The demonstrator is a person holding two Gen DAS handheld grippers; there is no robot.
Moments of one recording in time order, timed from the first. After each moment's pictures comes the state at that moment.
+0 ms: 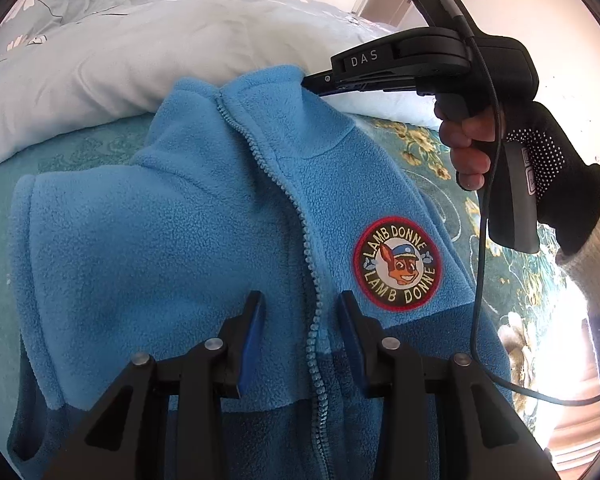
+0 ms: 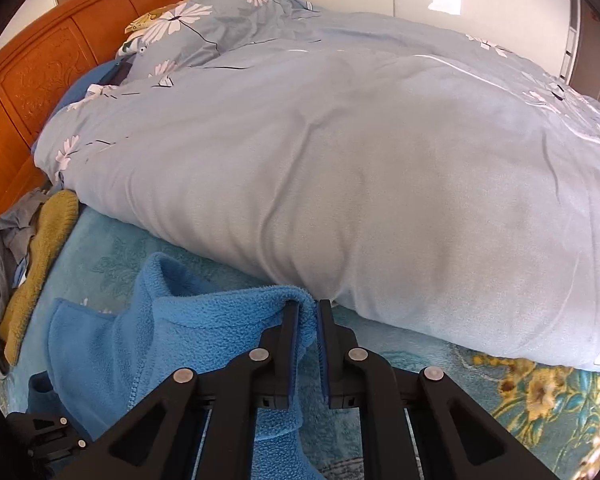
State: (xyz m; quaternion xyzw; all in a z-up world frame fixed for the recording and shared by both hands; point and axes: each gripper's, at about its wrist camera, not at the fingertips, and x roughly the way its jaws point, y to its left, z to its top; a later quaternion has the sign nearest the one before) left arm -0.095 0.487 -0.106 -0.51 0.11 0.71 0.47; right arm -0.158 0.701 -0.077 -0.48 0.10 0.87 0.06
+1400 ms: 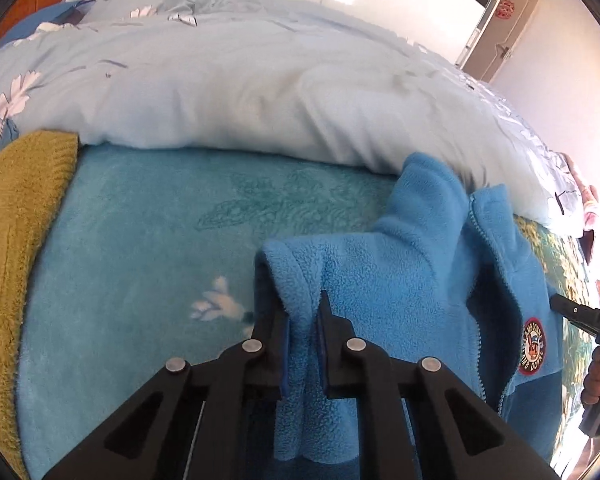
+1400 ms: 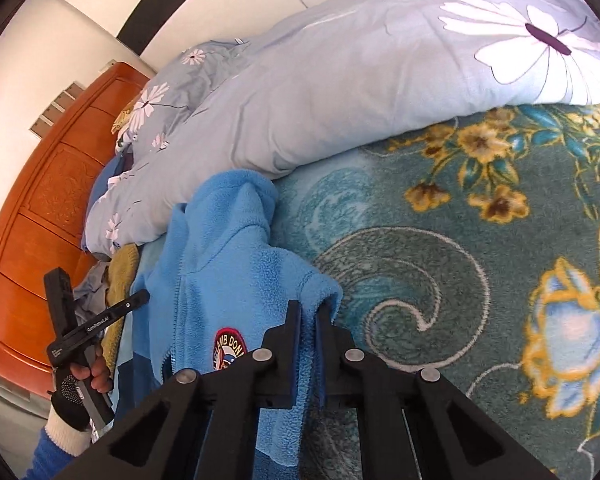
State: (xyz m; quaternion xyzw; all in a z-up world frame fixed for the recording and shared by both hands) left arm -0.219 0.402 -0.123 -0.52 0.06 0.79 0.33; right arm 0.013 0.725 -0.101 -0.42 0.34 0.84 0.05
